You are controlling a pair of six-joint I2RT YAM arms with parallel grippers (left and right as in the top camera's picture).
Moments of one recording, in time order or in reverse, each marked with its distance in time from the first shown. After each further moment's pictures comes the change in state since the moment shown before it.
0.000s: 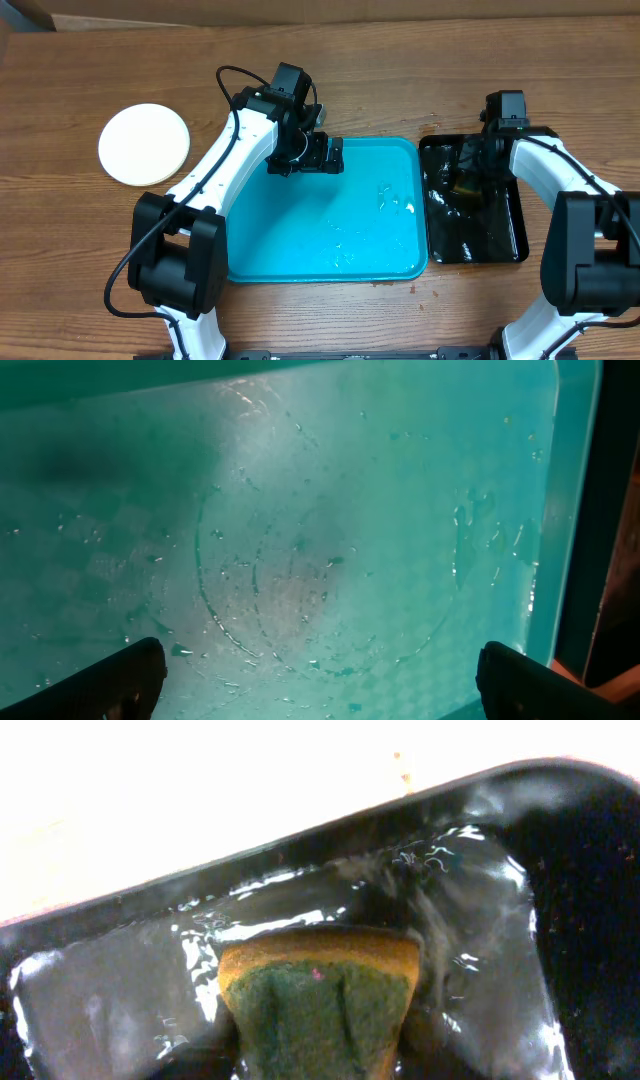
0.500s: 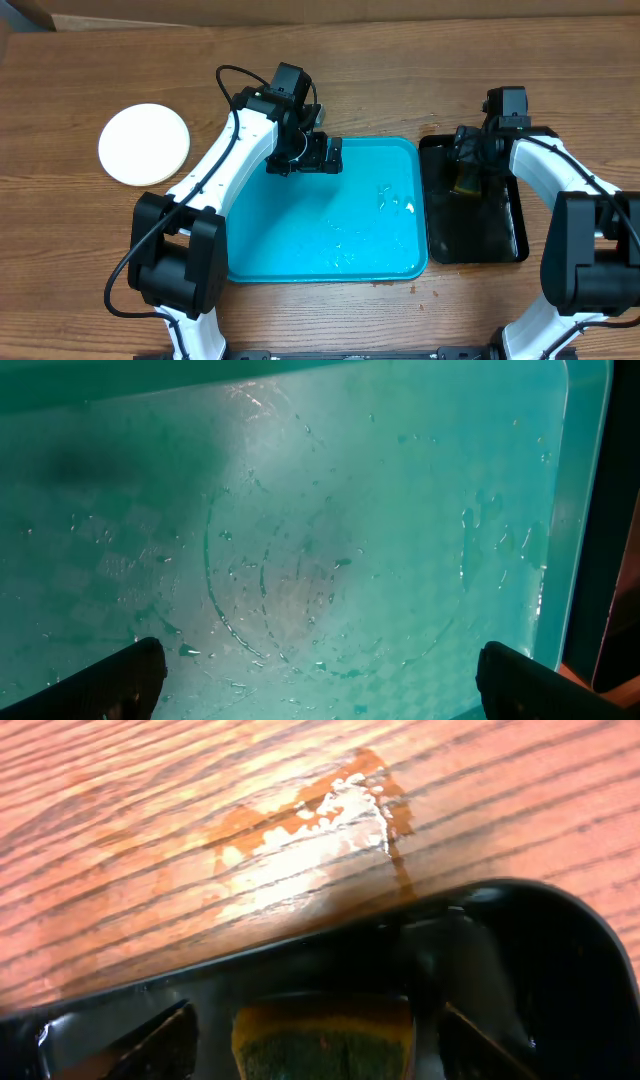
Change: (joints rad) left arm 0.000 0.000 0.000 0.000 -0.013 0.000; right arm 0.000 0.000 0.000 0.082 0.027 -0.004
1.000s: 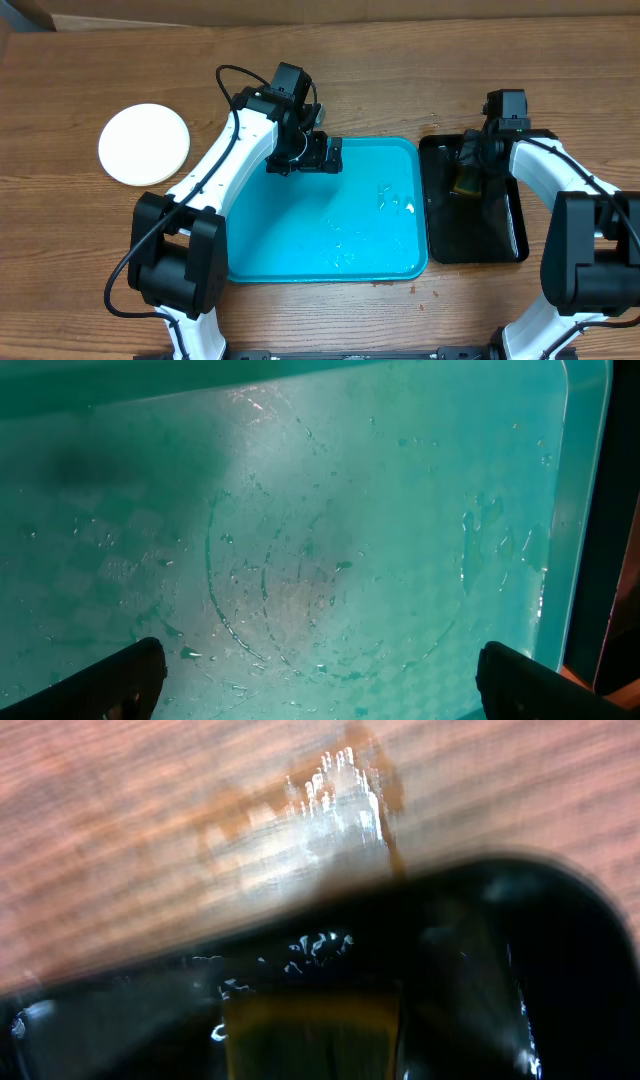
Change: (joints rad) left arm 0.000 0.000 0.000 0.005 -0.003 0.000; right arm 0.000 0.000 -0.012 -0.021 0.006 0.000
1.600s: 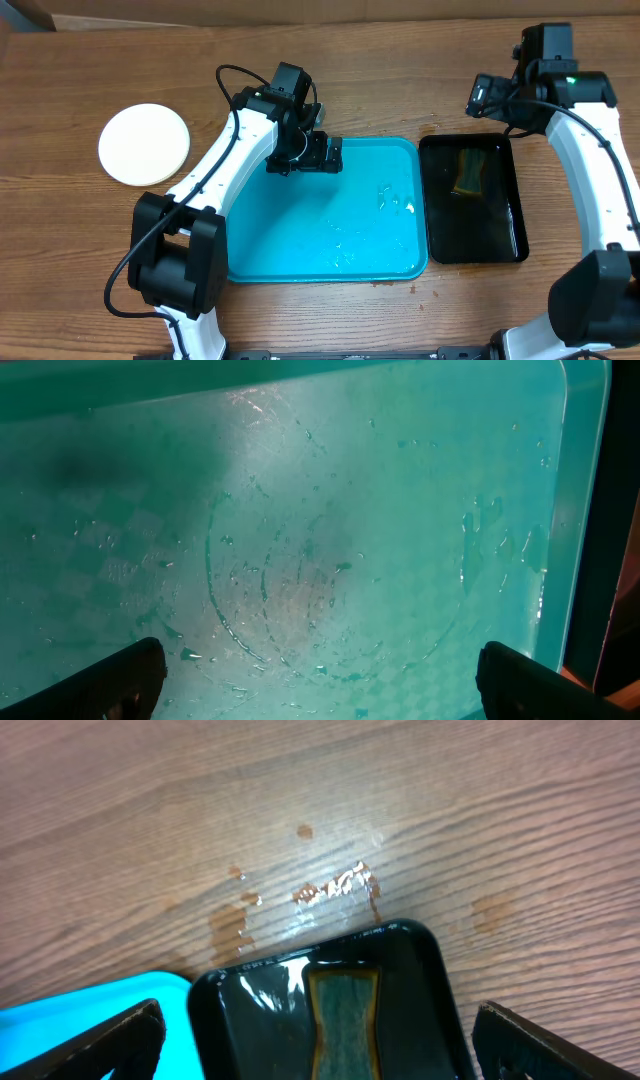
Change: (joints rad) left arm 0.000 0.000 0.000 0.003 0.000 0.000; right arm 0.000 -0.143 0.445 -0.478 0.000 -0.003
